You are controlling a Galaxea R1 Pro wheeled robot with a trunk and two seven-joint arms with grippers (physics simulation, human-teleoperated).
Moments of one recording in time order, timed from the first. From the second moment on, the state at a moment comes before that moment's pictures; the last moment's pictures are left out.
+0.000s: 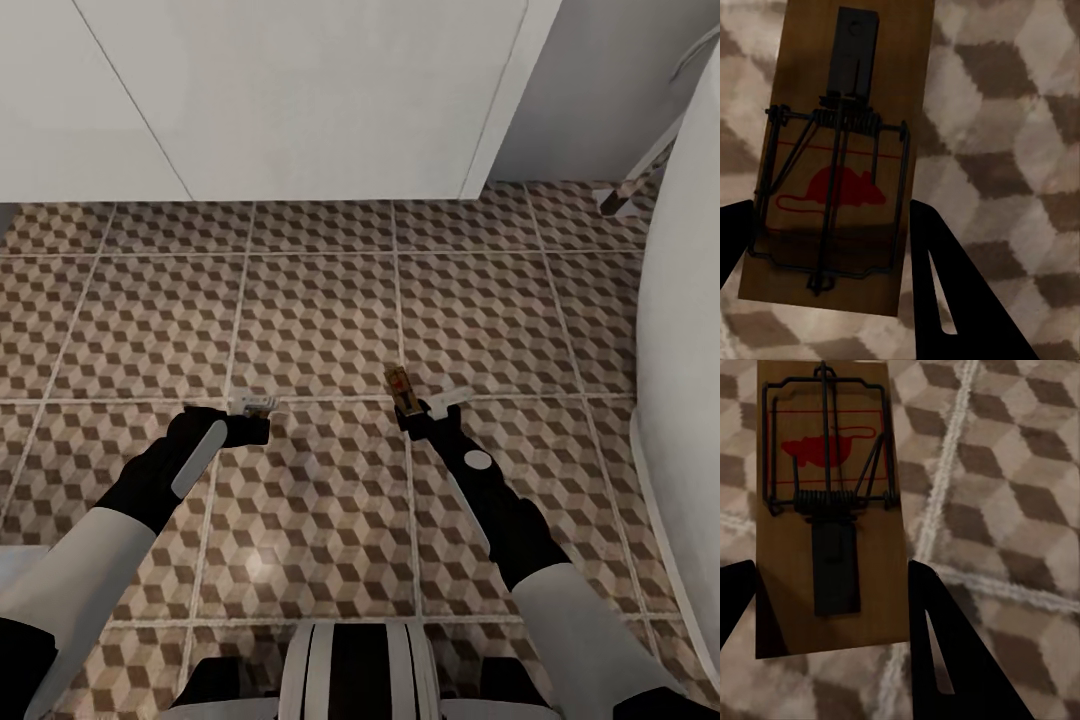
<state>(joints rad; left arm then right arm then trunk) -0.95 0.18 -0.36 -0.99 0.51 0.85 0.14 -0.77 0.04 0.23 -1.02 0.04 0.15 0.03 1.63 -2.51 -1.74</state>
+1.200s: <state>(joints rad) -1.01 0.08 -0.34 -1.02 0.24 0.67 0.21 -0.80 0.06 0.23 -1.07 0.24 0.28 0.02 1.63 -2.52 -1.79</state>
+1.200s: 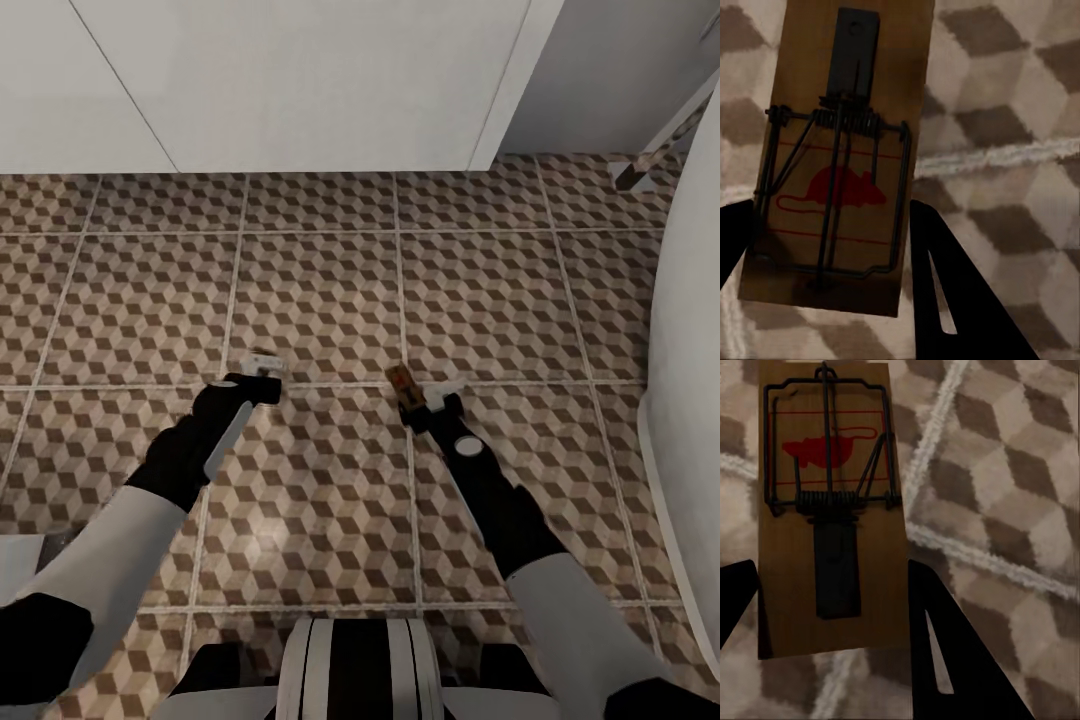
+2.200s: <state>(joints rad) -1.20 0.05 -0.33 -0.83 0.23 0.33 0.29 -1.09 0.09 0.23 -1.08 0.28 0.48 -0.02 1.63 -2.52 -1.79</state>
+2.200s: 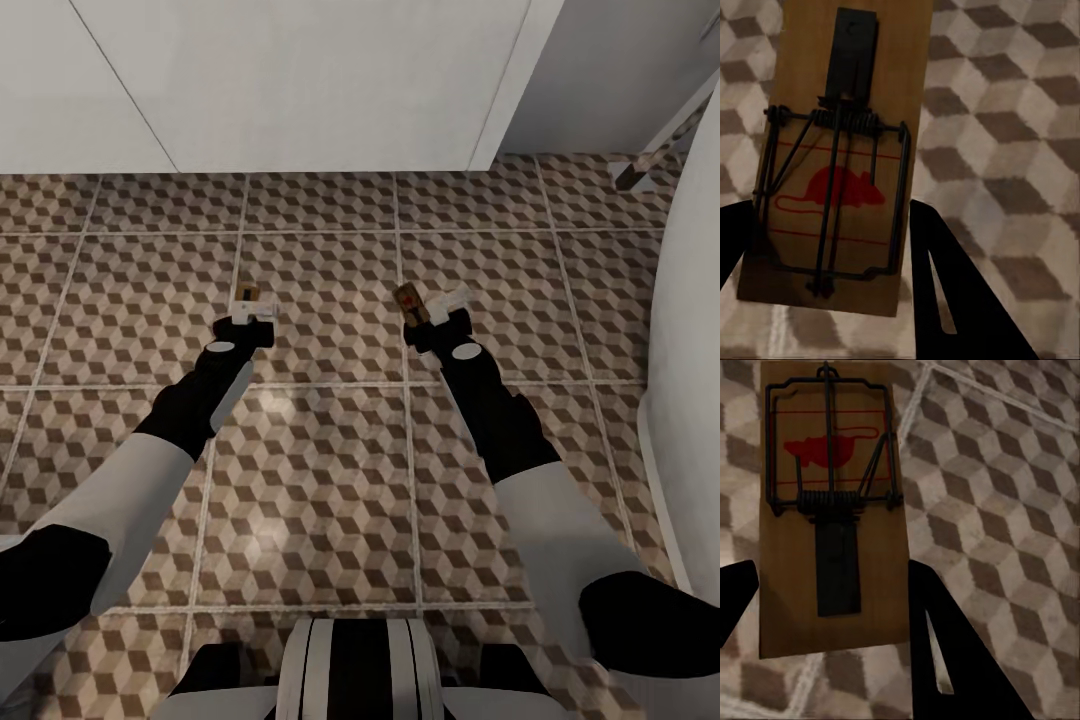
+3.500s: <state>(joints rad) -1.20 0.07 -0.27 -0.78 0.23 0.37 0.14 -1.31 0.17 0.23 -0.80 0.28 0.30 -0.02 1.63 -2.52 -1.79</state>
